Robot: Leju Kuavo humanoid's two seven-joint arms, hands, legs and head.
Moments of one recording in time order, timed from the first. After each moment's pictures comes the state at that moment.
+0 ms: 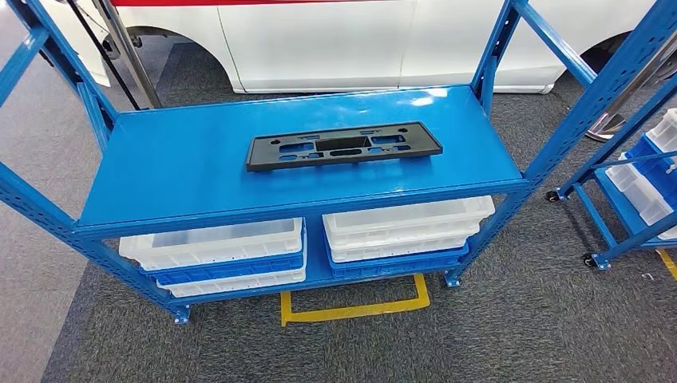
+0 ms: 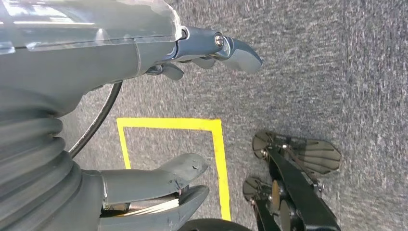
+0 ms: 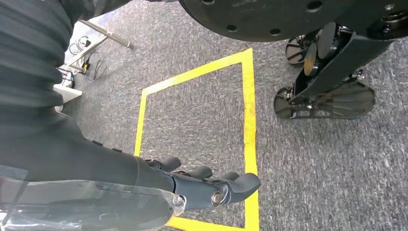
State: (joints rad) left arm 0.15 -0.01 0.02 -0.38 -0.04 0.01 0.00; right arm 0.15 0.00 -0.02 -0.41 0.02 0.00 0.01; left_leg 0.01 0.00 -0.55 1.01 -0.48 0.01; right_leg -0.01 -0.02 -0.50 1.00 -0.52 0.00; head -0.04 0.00
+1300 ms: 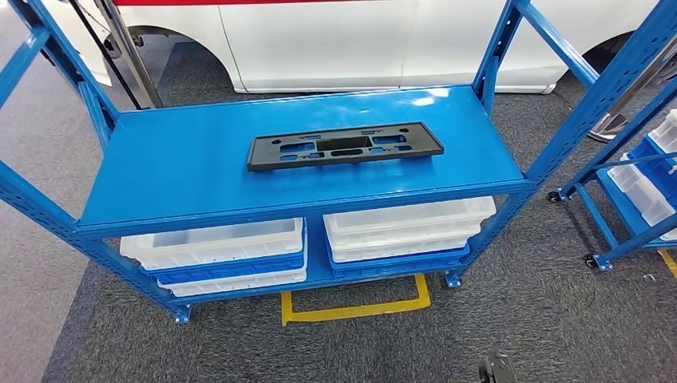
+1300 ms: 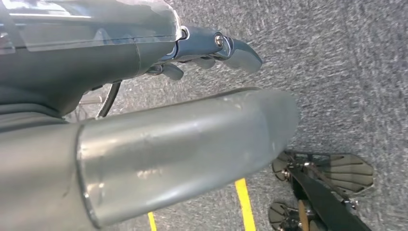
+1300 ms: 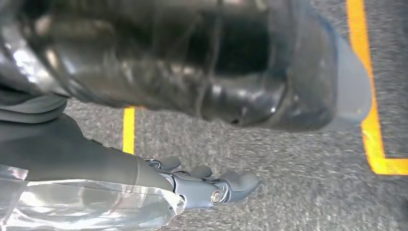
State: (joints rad) left arm 0.06 -0.11 0.62 -0.35 -0.84 -0.05 0.00; right arm -0.08 -0.06 -0.21 -0.55 0.22 0.04 -0.13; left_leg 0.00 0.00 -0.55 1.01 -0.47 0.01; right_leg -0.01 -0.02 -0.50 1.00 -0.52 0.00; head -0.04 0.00
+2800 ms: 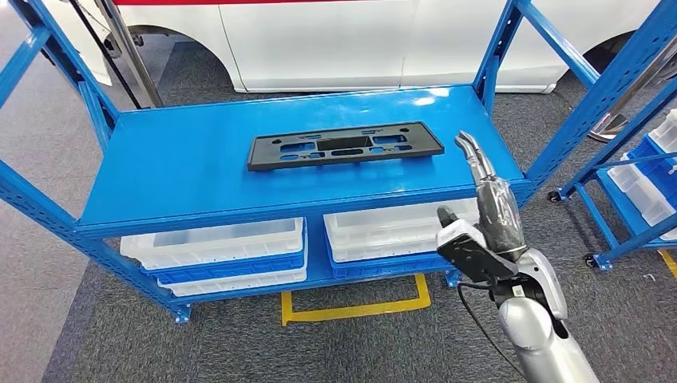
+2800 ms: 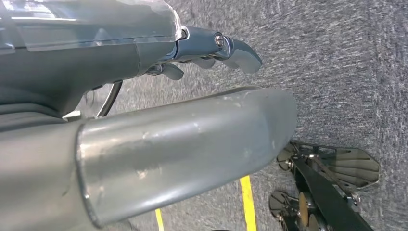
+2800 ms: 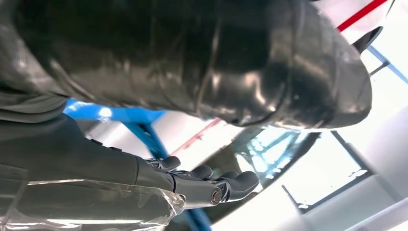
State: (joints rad) left arm 0.01 -0.12 0.90 -0.32 -1.02 -0.08 0.01; right arm -0.33 -0.23 0.41 -1.73 0.56 -0.09 -0.16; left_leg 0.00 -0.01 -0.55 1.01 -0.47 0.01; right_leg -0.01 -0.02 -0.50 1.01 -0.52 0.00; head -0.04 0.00
